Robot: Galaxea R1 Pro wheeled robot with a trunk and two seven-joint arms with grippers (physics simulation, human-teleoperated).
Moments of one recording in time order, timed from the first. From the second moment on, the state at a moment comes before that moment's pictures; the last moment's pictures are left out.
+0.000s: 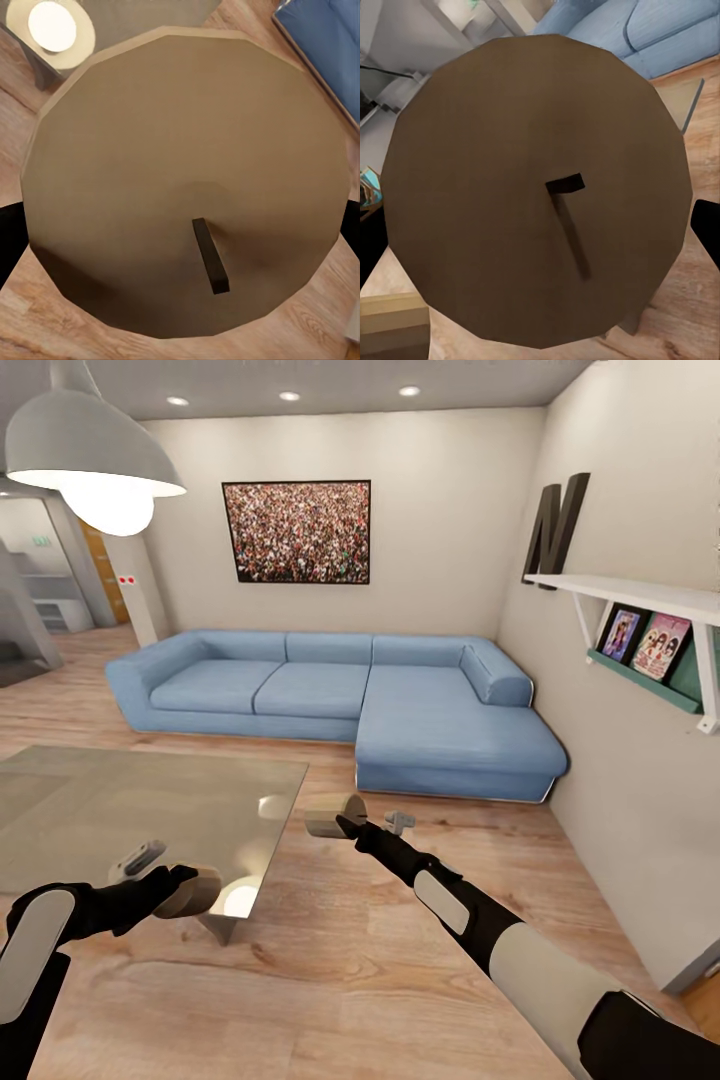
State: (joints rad) left arm -0.36 0.25 0.20 -1.51 1.23 0.96 0.67; right arm -0.85 0.05 0.73 -0.55 -1.10 -0.05 0.37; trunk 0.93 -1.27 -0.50
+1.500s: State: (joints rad) left arm -0.36 0.25 0.22 -1.51 1.26 0.97 0.67; right arm -0.85 0.05 0.74 -0.55 -1.10 -0.05 0.37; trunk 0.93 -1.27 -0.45
